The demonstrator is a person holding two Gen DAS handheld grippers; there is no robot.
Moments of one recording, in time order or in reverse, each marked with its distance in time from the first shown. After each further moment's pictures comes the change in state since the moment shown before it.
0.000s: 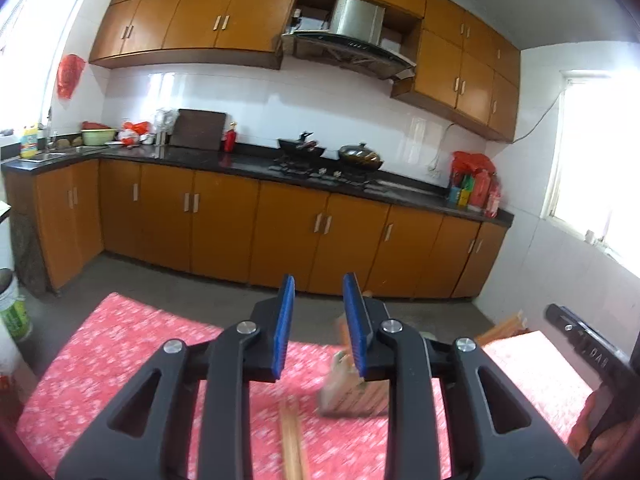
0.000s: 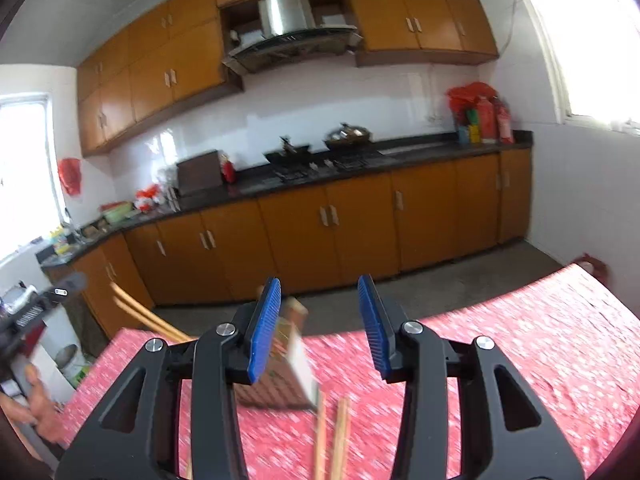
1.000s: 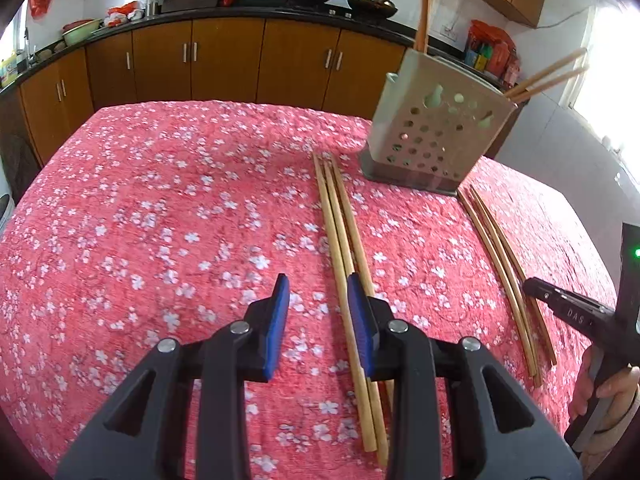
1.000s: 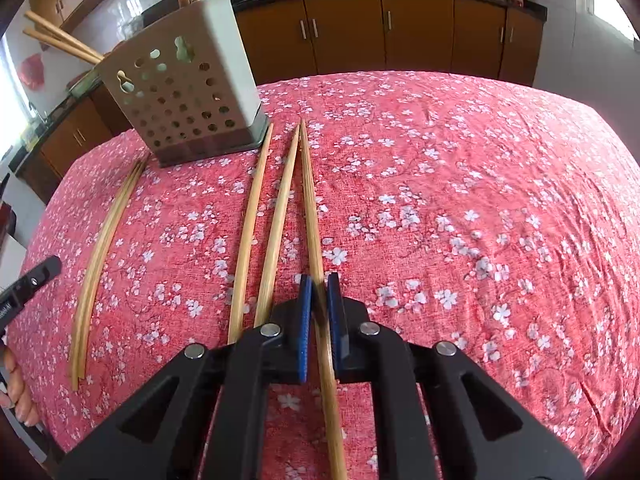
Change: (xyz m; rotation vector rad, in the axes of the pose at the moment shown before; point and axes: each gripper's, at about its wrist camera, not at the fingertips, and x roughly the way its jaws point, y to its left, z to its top) left arm 0.032 0.037 -0.187 0.019 0.528 -0.017; right arm 0.068 -0.021 -0.186 -0.009 0.595 -0.037
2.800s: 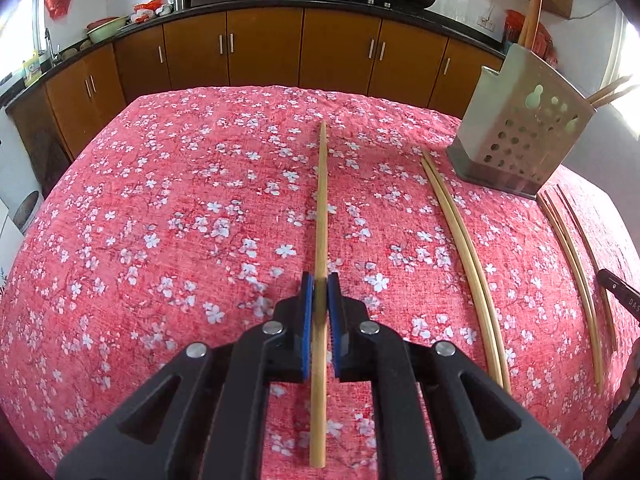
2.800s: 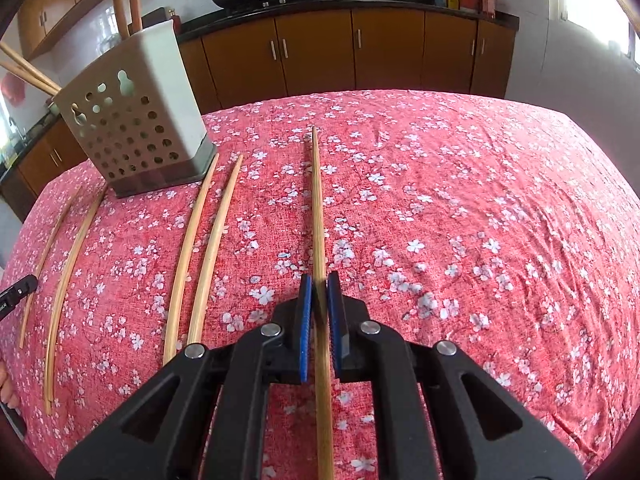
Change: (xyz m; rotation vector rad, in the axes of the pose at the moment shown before) left arm 0.027 0.057 0.013 -0.016 0.024 0.156; right arm 0.004 -0.037 0.009 0.033 -0.086 -0.099
